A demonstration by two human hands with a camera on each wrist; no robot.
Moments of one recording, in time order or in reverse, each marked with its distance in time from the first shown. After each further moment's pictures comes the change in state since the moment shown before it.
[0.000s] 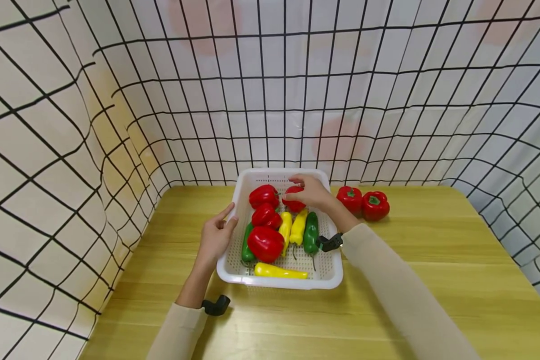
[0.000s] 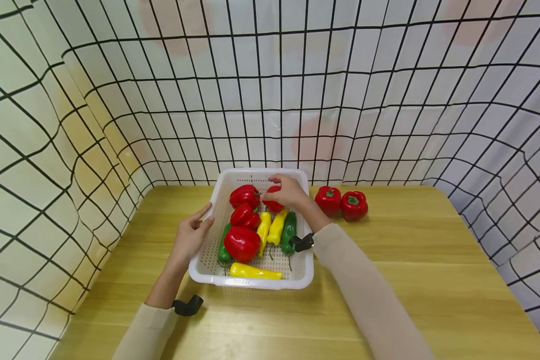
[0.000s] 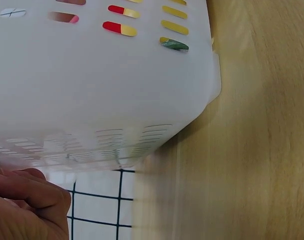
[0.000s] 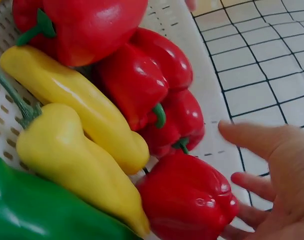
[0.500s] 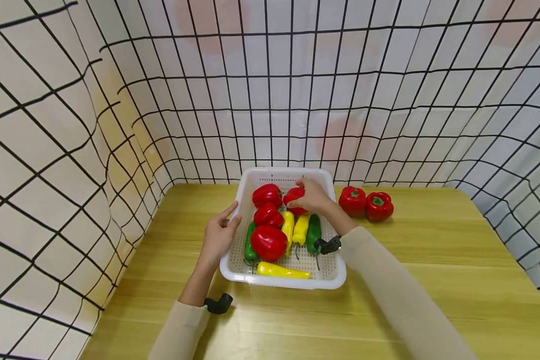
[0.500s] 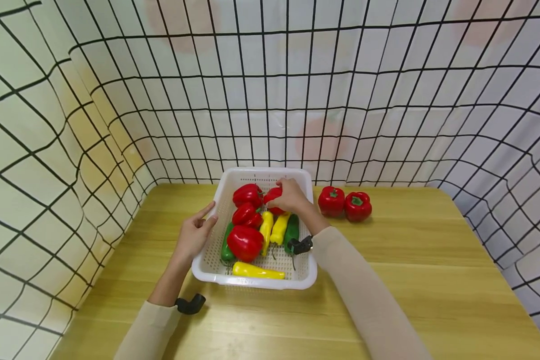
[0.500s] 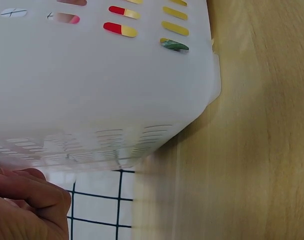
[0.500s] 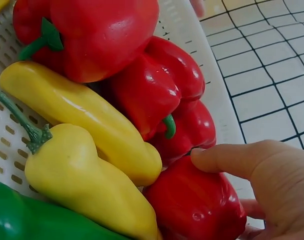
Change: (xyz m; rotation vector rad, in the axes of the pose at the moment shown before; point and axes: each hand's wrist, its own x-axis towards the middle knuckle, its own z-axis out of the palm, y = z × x) left_hand 0.001 -0.003 -0.001 -0.015 -0.003 -0.001; right_hand 0.000 0.001 0.016 -0.118 0.038 0.072
